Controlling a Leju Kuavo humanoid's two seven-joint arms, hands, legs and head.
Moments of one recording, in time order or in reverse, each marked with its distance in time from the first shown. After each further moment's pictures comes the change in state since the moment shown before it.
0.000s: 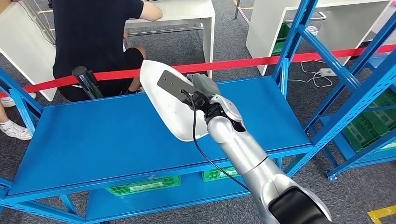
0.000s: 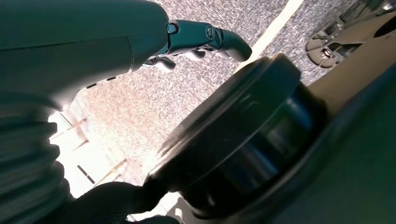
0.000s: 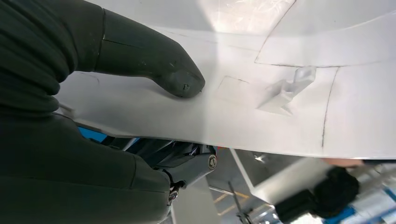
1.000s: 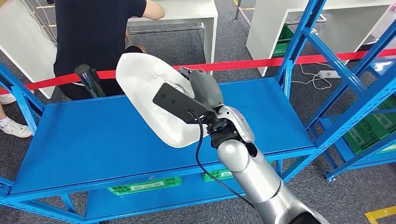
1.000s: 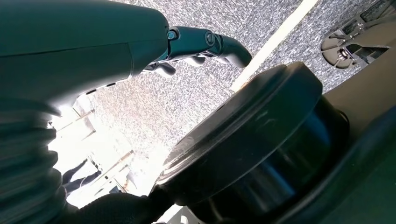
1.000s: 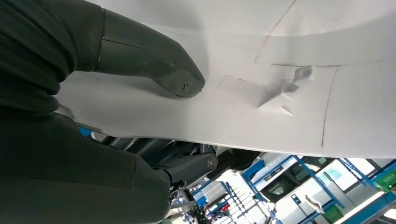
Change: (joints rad) left arm 0.002 0.006 0.042 0.001 0.002 0.000 0.068; right arm 0.161 -0.057 0.071 -0.434 -0.009 -0.028 -0.092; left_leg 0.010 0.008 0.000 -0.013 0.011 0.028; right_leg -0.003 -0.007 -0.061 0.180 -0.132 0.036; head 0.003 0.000
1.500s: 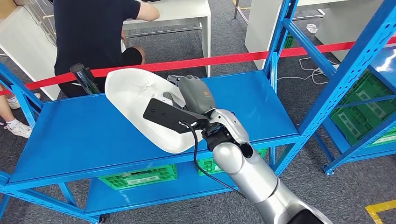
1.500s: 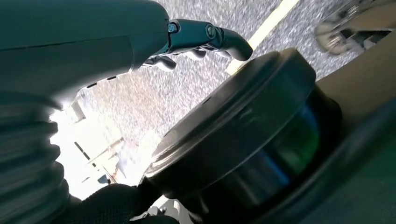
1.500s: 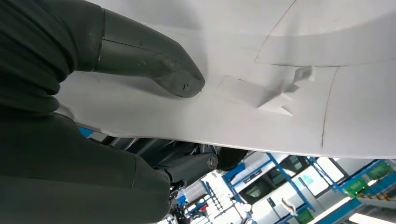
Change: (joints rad) left arm 0.002 0.017 0.032 -0.001 0.018 0.000 -0.019; right arm -0.018 -0.010 0.056 0.046 0.009 0.026 -0.067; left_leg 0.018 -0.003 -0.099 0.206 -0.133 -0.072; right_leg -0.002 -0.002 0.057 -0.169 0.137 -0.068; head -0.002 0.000
